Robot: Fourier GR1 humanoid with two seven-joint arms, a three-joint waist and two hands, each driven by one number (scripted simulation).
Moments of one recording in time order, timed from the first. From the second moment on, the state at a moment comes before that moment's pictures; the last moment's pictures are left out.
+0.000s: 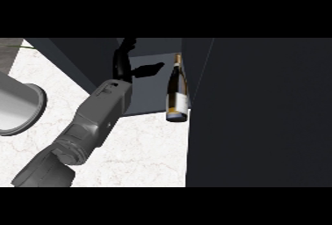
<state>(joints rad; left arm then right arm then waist) -1.19 0.06 -0.46 0.00 0.72 0.62 -0.58 0.01 -0.16 -0.19 -2.30 -0.52 0.38 0.31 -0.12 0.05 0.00</state>
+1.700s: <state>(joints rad) -1.08 0.00 -0.40 -0.22 0.77 0.54 -0.80 0.06 -0.14 -0.16 -2.32 -0.50 0.39 0.31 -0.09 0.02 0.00</state>
